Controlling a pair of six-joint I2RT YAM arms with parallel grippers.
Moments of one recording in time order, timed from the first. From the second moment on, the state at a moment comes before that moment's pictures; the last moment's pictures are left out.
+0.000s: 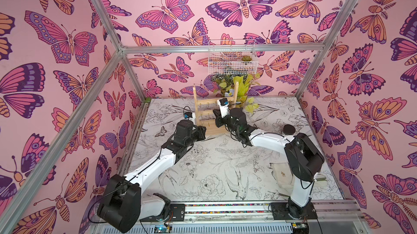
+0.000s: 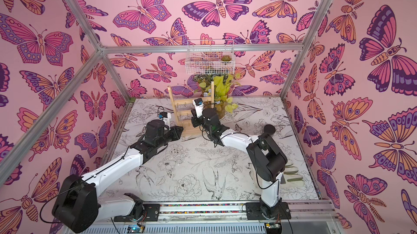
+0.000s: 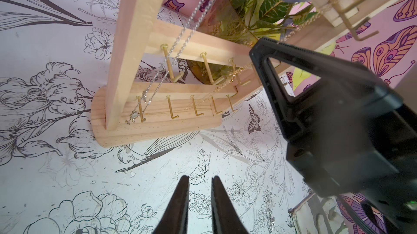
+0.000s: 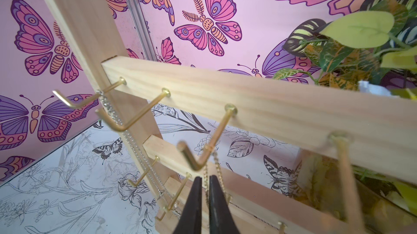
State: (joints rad) left arm -0.44 1.27 0.77 0.02 0.11 -0.62; right arm 0.71 1.87 1.23 0.47 0.05 0.13
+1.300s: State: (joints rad) left arm -0.44 1.30 0.77 0.03 0.12 -0.62; right arm 0.72 1.79 1.16 0.44 0.00 0.10
